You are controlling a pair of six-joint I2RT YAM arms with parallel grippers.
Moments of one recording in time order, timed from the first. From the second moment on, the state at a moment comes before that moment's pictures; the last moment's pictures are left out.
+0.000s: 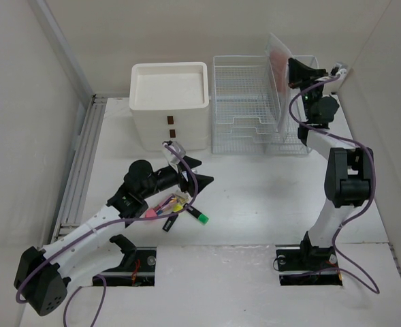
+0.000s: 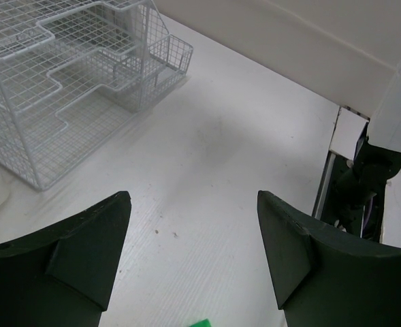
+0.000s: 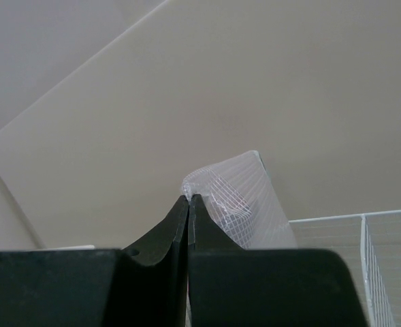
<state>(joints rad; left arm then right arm) -0.68 0.87 0.54 0.32 0.42 -0.24 -0.01 1.85 1.24 1.26 -0.21 0.61</state>
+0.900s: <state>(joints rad) -0.68 0.93 0.60 0.26 0.39 -0.24 -0.01 1.99 1.31 1.35 -0.26 0.55</state>
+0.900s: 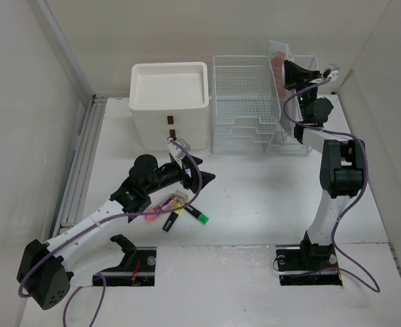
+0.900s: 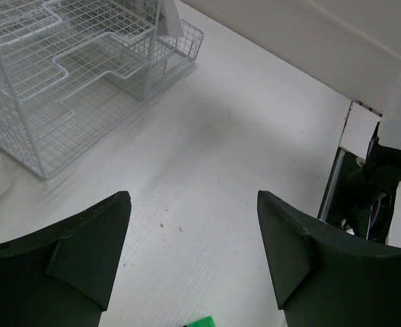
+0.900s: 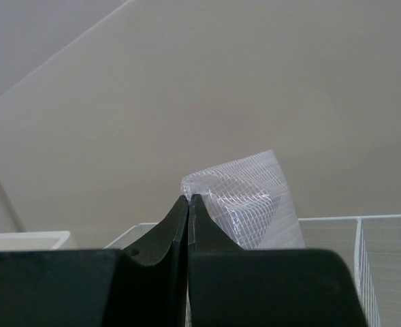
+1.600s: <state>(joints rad) -0.68 0.93 0.60 0.32 0.42 -0.24 -0.07 1.88 1.18 1.32 -0.36 0.54</state>
